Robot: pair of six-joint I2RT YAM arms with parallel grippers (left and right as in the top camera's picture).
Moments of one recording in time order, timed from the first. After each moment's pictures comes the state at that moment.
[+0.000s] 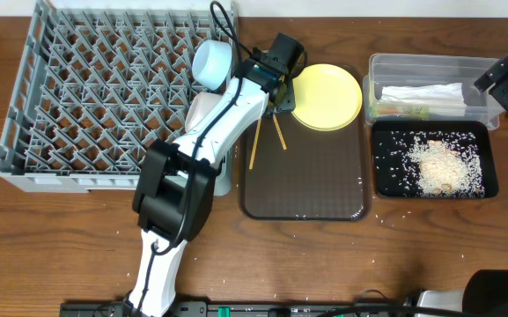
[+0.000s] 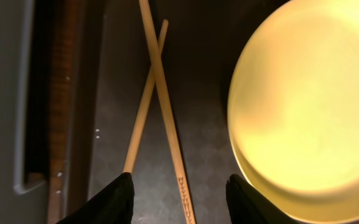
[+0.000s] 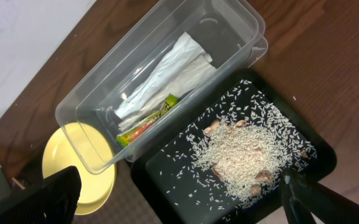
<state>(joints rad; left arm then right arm) -0.52 2.21 1.86 -0.81 -0.09 -0.62 -0.37 1.59 1.70 -1.10 -0.08 0.49</state>
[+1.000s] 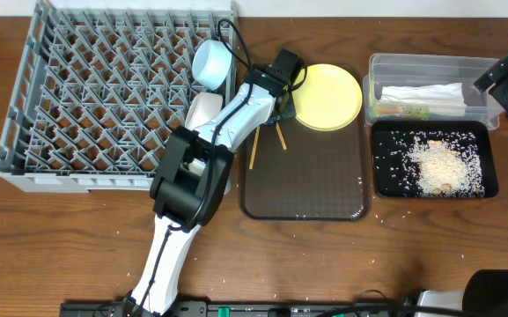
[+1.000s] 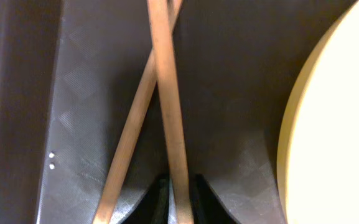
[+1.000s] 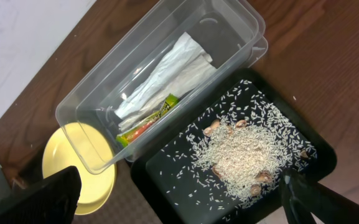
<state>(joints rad) -0.52 2.35 1.86 -0.74 -0.09 -0.70 -0.37 1.59 1.70 -1.10 -0.08 0.49</state>
